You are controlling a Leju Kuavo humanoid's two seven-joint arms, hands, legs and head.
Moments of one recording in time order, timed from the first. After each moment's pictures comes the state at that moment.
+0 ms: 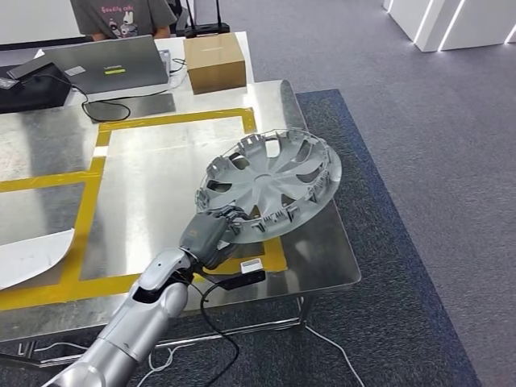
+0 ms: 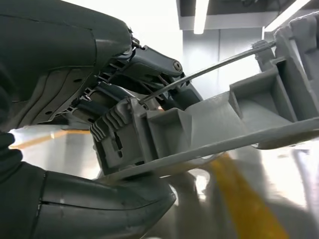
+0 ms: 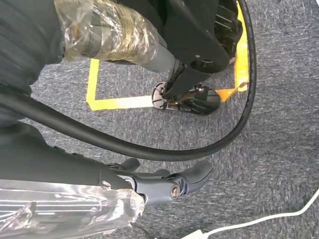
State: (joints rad) left arm -0.35 -0.11 -0.40 -1.12 -1.11 0.23 0.00; right arm -0.06 0.10 -0.68 -0.19 0.91 0.06 -0.39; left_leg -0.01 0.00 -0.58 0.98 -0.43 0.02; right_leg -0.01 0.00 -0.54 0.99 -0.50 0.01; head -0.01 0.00
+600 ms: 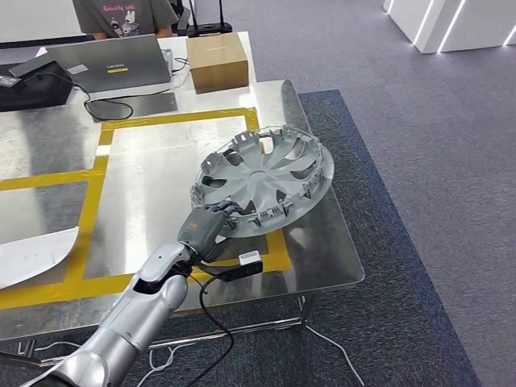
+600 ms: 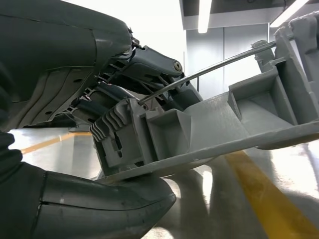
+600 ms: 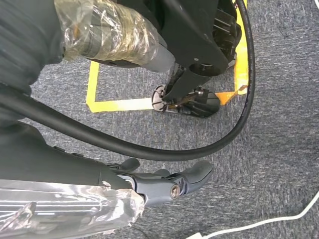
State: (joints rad) left arm -0.40 -0.11 -0.39 -1.04 -1.13 0.23 0.01; right arm -0.06 0.10 -0.68 -0.19 0.91 0.06 -0.38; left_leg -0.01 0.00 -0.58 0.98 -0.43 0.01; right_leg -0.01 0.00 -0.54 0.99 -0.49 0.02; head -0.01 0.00
